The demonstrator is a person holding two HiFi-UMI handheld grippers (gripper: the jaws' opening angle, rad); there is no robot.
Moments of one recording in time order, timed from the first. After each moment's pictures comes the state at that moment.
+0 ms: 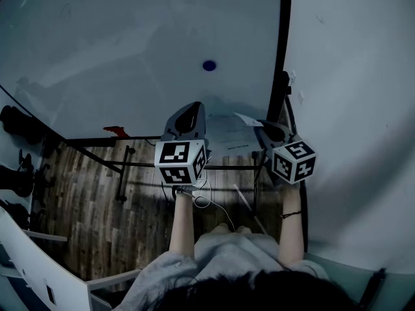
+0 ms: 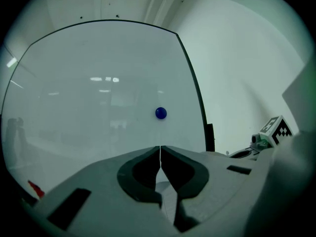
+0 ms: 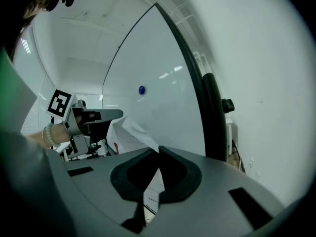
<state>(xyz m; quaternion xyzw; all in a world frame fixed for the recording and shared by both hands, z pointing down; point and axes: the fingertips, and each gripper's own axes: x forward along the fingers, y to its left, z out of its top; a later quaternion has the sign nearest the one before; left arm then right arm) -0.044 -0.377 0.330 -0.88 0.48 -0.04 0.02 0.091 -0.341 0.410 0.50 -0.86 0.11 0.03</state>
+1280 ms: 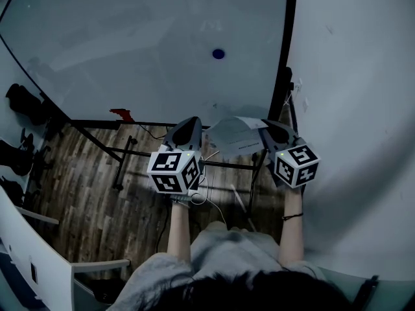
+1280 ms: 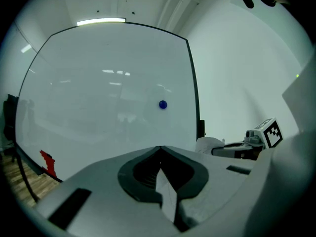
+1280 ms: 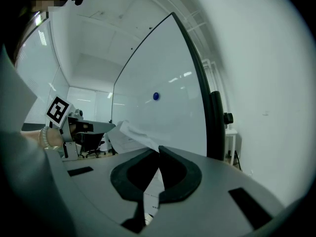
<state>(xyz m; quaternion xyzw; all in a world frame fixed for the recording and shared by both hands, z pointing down) -0.075 -0.313 0.372 -0.86 0.50 -0.02 -0.05 0.091 -0.302 0.402 0.48 -0.87 0.05 0.04</state>
